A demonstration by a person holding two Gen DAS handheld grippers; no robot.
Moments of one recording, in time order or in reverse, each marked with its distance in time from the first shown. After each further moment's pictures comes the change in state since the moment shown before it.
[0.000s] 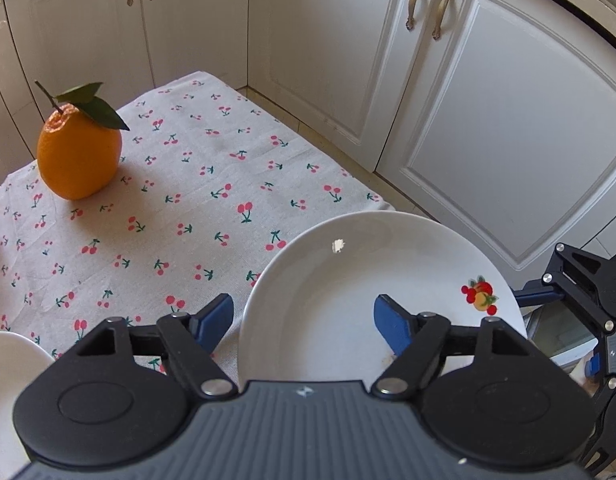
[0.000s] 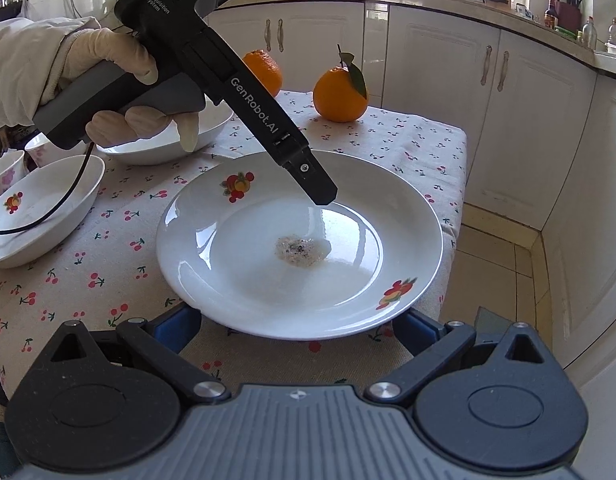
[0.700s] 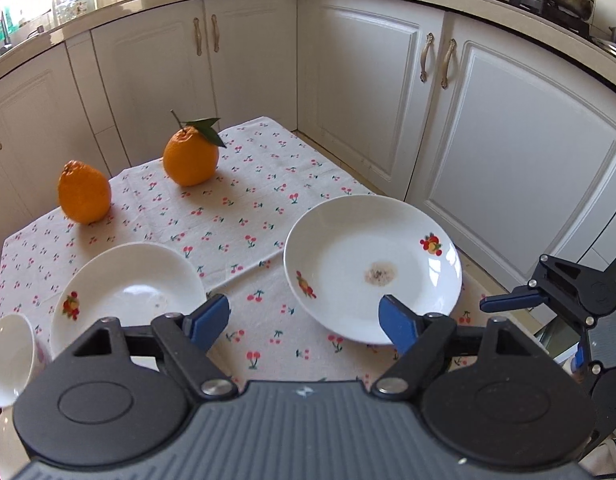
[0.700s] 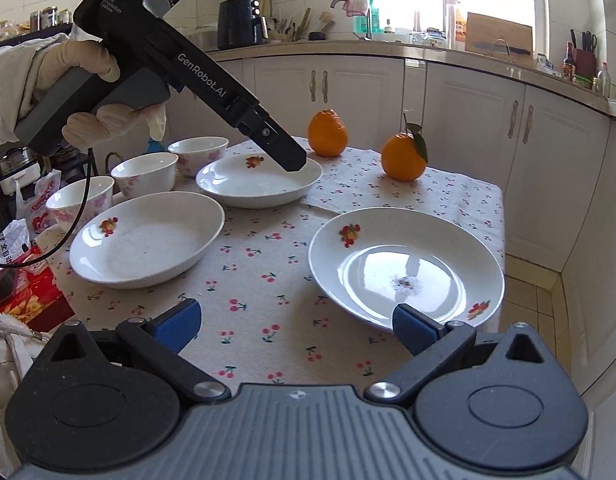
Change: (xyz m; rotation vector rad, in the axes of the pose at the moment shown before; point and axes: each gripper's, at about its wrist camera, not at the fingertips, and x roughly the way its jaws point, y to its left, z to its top) left arm -0.149 -0.030 -0.085 -0.060 -0.144 0.154; right arm -0.065 0.083 -0.007 -0.051 -0.144 0.079
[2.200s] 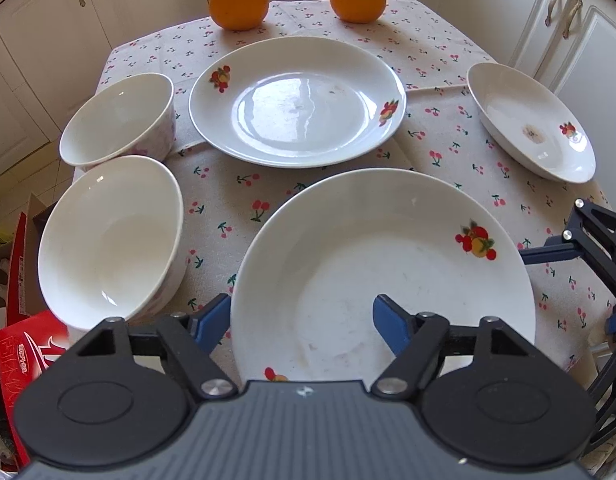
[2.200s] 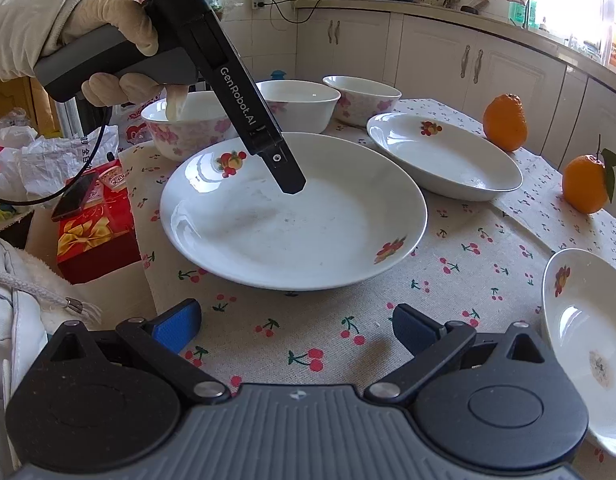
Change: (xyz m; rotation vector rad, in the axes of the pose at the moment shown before) left arm -0.008 0.103 -0.117 -0.230 0.281 0.170; right arm 0.099 0.095 0.012 -0.275 0.157 0.286
